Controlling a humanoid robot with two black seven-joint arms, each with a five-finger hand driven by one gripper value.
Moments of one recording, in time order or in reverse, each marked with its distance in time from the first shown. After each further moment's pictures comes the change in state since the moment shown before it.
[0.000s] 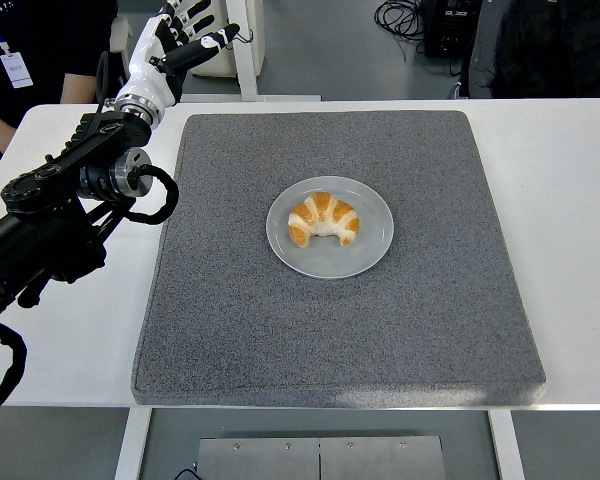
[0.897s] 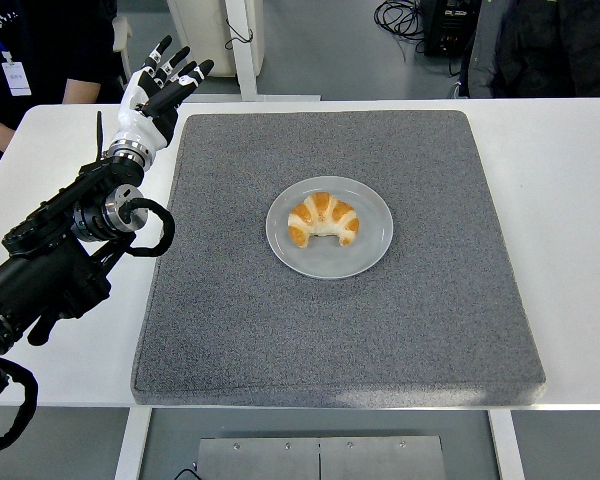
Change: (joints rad) left arm 0.131 -0.023 -0.138 0.001 -0.041 -0.053 0.001; right arm 0.000 0.000 0.000 0.000 0.000 0.000 0.000
